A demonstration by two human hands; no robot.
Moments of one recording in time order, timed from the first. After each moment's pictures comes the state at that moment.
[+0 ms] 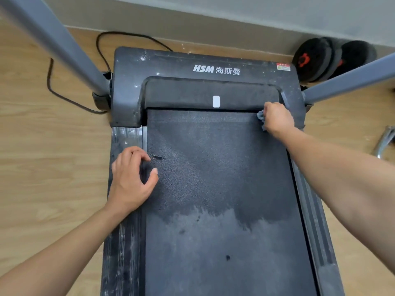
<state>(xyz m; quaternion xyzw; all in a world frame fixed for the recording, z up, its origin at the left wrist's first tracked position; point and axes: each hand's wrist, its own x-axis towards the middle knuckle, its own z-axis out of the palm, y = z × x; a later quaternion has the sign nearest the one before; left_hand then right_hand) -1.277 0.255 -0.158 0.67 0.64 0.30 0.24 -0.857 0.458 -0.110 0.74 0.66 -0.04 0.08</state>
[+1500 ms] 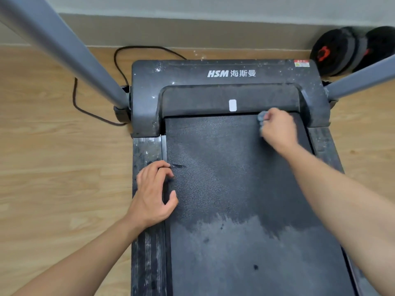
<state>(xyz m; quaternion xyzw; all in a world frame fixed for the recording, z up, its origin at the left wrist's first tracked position) -1.295 0.247 -0.158 0.74 0.57 0.22 0.27 -0.925 0.420 -0.121 0.80 0.57 -0.13 -0.11</state>
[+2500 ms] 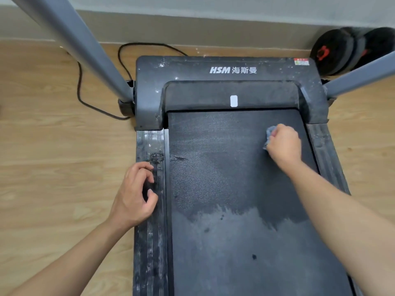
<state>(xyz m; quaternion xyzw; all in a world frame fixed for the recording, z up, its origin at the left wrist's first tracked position) -1.332 0.223 -0.153 0.71 0.57 0.31 0.27 -0.938 0.352 -0.101 0.82 0.55 -0.13 -0.07</state>
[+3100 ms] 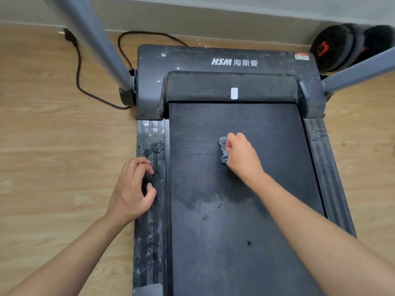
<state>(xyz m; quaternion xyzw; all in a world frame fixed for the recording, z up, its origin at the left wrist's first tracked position) -1.340 0.202 -0.155 0.72 0.60 0.26 0.26 -1.023 0.302 -0.132 0.69 0.70 -0.19 -0.04</state>
